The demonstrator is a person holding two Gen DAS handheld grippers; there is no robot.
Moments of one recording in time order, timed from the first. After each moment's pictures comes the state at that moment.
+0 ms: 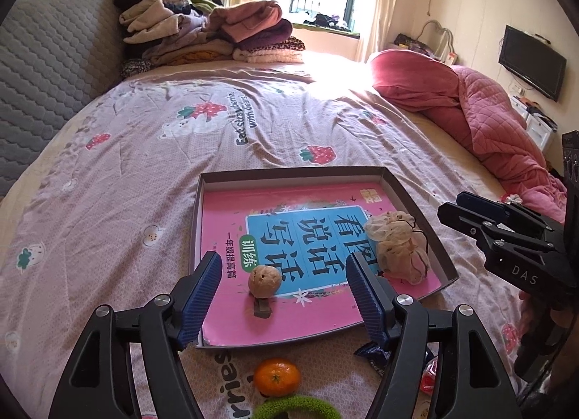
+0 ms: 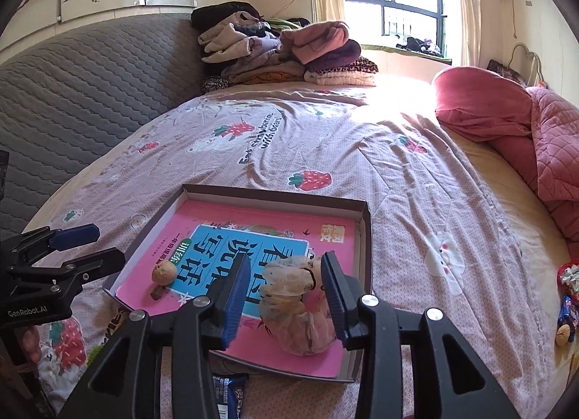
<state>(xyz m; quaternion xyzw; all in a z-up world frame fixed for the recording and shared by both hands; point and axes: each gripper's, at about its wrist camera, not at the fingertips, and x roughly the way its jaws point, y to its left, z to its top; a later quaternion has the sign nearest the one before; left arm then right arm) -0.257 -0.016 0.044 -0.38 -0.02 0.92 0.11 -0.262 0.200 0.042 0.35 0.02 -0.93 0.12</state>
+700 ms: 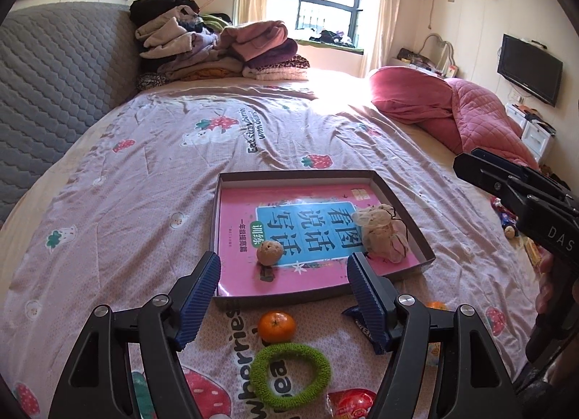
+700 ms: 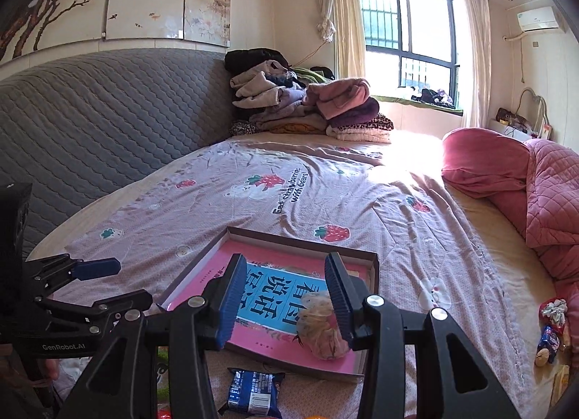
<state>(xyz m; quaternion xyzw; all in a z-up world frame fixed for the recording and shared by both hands) -0.184 -0.028 0.070 -0.35 -0.03 0.93 0.09 -0.189 0.179 0.104 0.25 0.04 -0.95 0.15</state>
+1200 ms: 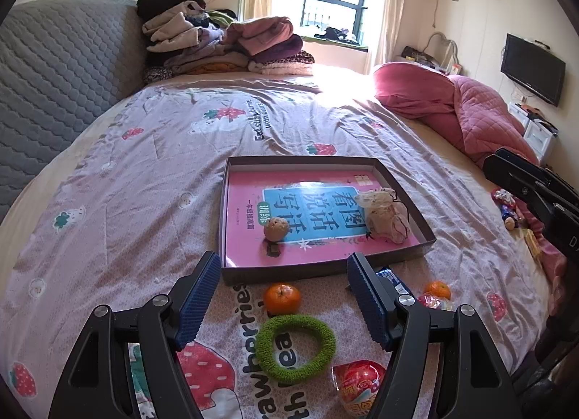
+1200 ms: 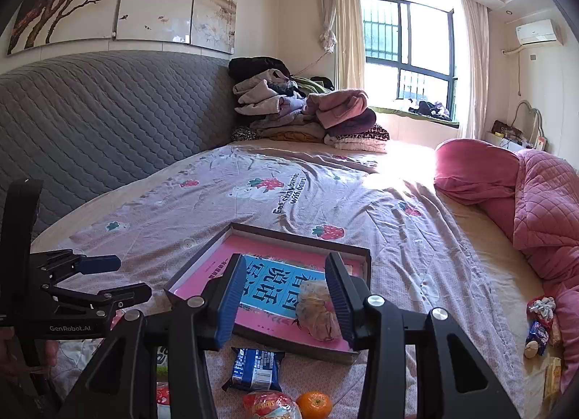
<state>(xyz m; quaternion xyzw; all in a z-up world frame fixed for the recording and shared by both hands) -0.157 -0.034 0.059 -0.36 -0.03 0.93 0.08 -0.150 0.182 0.102 0.24 0.05 -0.96 0.15</state>
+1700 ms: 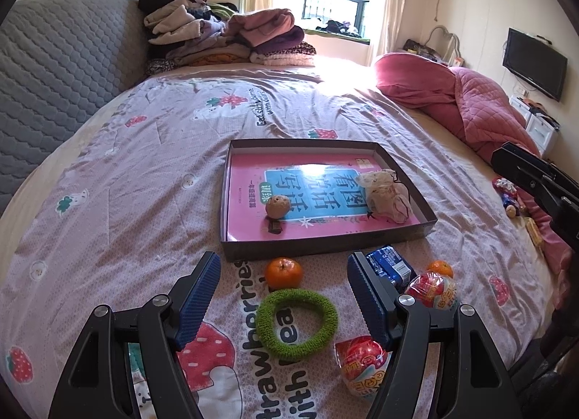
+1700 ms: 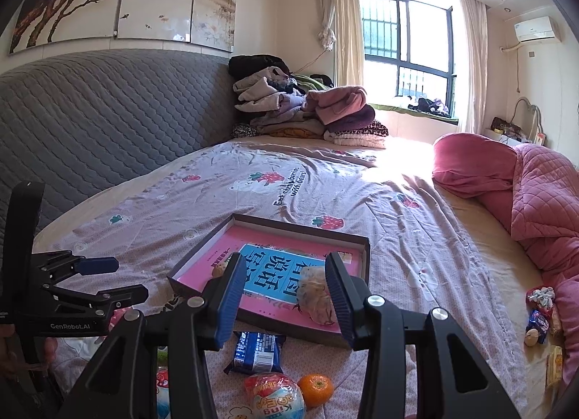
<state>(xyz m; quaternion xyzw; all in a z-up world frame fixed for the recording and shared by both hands) -0.139 -0.034 0.046 -0.37 -0.02 0.92 0.08 -0.133 0.187 0.093 0.24 0.05 -0.96 0.15</state>
